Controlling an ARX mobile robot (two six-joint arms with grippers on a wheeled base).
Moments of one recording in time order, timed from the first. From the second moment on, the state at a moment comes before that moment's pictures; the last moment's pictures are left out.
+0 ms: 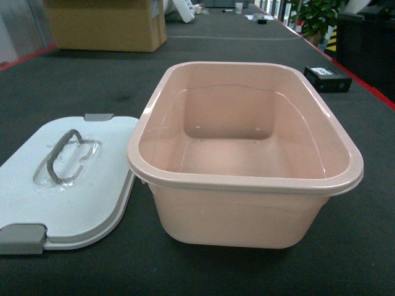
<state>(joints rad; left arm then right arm) 0.00 0.01 0.01 -0.01 0.00 0.00 0.00 0.00 0.01 -0.01 0.00 0.00</state>
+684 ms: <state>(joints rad) 0.00 0.01 0.01 -0.01 0.00 0.00 0.00 0.00 0.01 -0.01 0.00 0.00</state>
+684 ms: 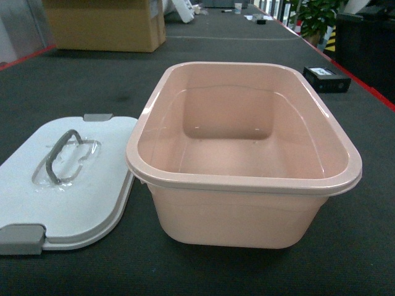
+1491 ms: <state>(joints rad) -0.23 1.09 0.31 1.02 -0.21 0.03 0.00 0.00 0.01 -0.01 0.00 0.00</state>
